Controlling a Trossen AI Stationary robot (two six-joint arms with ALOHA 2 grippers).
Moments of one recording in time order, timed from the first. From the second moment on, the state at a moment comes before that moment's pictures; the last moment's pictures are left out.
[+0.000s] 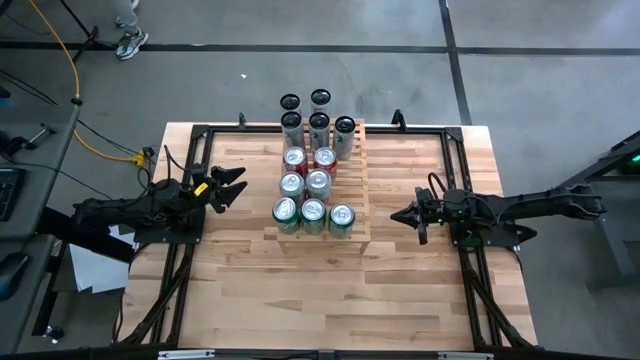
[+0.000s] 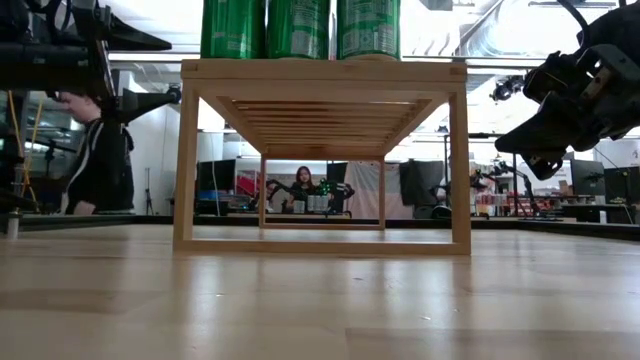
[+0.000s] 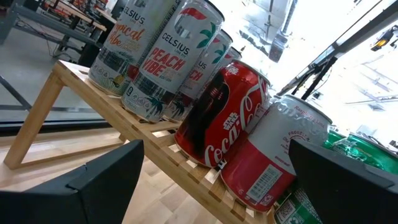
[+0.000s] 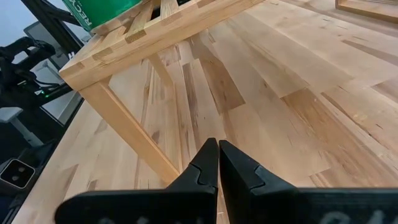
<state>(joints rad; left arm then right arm) 0.06 0.01 0.01 0.17 -0.37 -0.55 0.01 0.44 0.01 0.16 0.00 0.42</state>
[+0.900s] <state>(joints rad) 0.06 0.01 0.01 0.15 -0.37 -0.55 0.01 0.00 0.01 0.09 0.00 0.42</state>
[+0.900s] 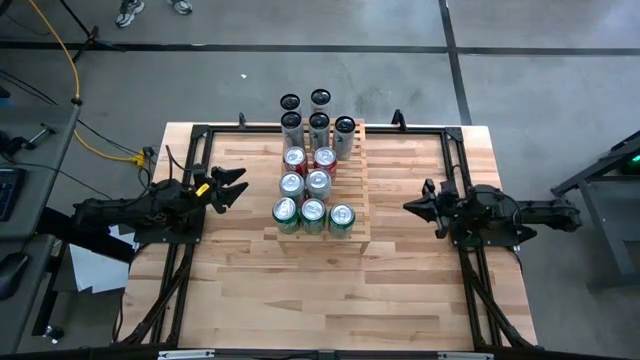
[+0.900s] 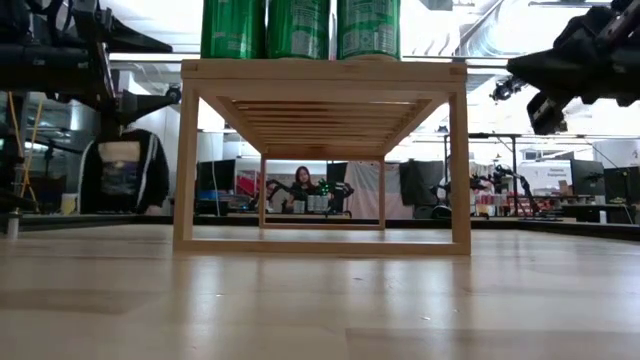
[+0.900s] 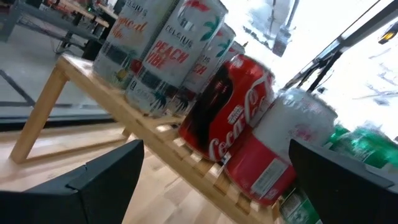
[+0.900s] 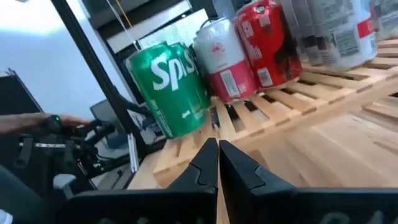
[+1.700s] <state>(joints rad) 0.06 0.02 0.01 0.06 -0.37 -0.55 0.07 0.03 0.01 0.01 0.00 0.42</state>
